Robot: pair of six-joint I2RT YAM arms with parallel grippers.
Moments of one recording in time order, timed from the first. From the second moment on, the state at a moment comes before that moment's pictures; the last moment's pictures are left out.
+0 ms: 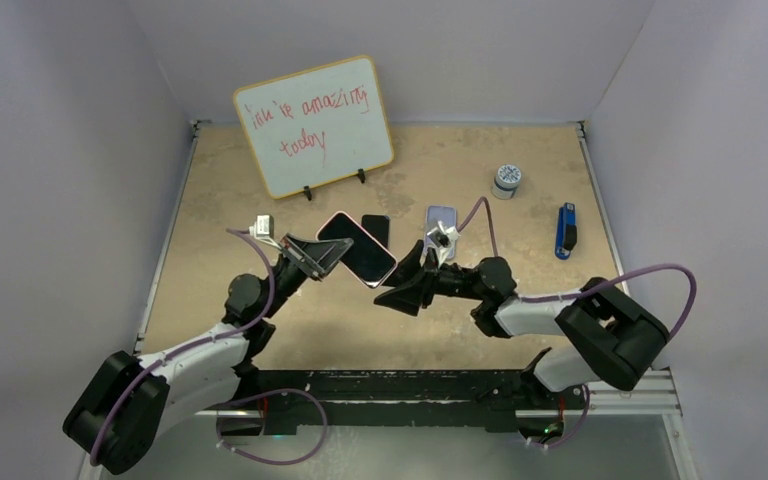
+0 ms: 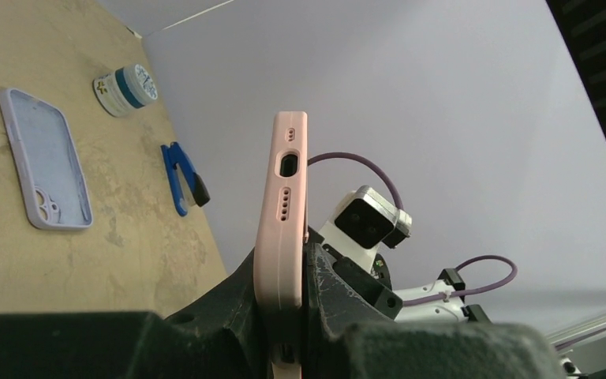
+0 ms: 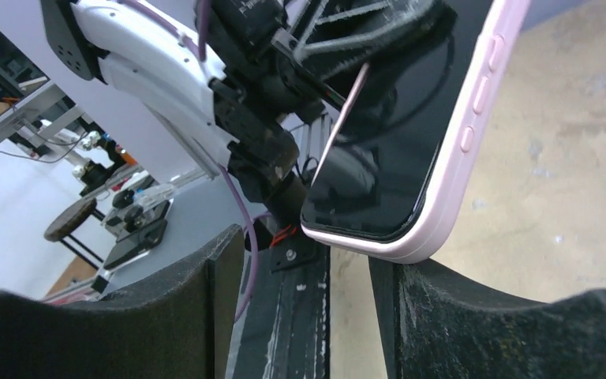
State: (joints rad) left arm -0.54 0.97 0.15 1.10 0.18 -1.33; right arm 0.74 1.45 0.34 1.38 -0.77 0.76
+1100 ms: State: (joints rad) left arm -0.54 0.90 0.13 1.17 0.18 -1.44; right arm 0.81 1.38 0.42 1.38 -0.66 0.57
